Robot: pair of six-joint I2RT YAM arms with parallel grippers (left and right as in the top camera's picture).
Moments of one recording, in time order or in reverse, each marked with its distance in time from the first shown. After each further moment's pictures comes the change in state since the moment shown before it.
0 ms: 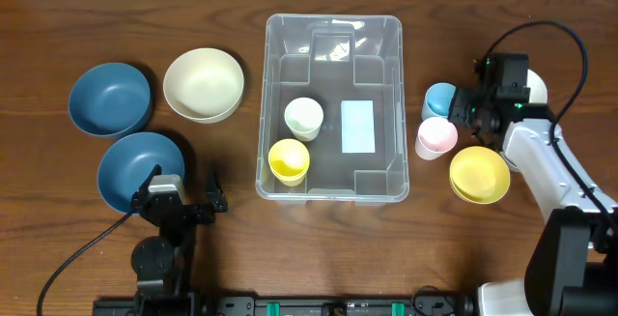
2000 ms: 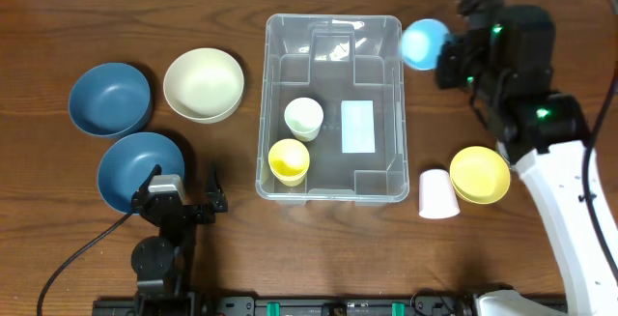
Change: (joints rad) left arm 0.000 0.000 0.000 0.000 0.000 0.000; right arm 0.248 -0.254 0.332 -0.160 -0.035 -0.169
